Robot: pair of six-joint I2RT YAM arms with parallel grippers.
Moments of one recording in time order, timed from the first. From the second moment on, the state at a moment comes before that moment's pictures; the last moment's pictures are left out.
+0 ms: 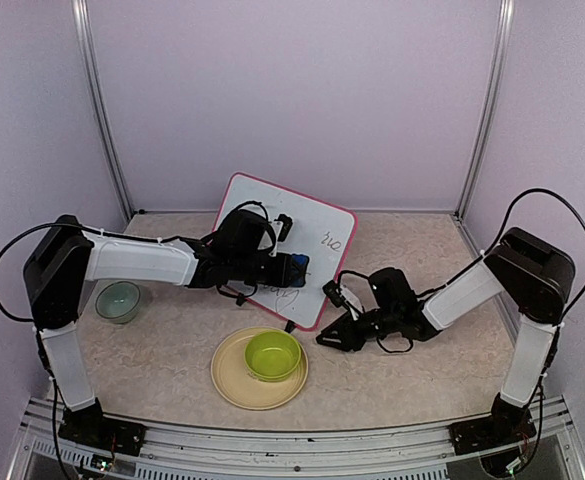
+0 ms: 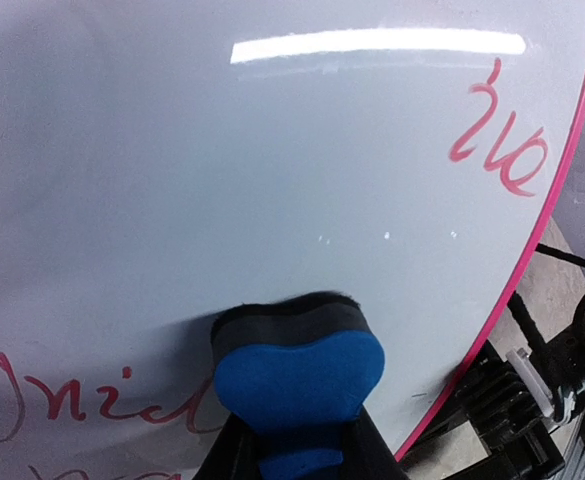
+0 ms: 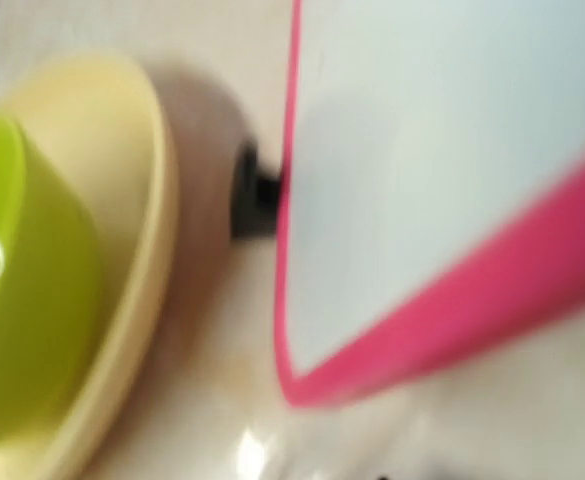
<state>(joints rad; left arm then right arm) -0.80 1.88 1.24 0.05 0.09 -0.41 0.71 1.86 0.71 0.51 -0.56 0.17</state>
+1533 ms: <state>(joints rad) -0.80 1.87 1.25 -0.01 0.06 -0.41 0.36 1.65 1.15 0.23 -0.65 0.32</state>
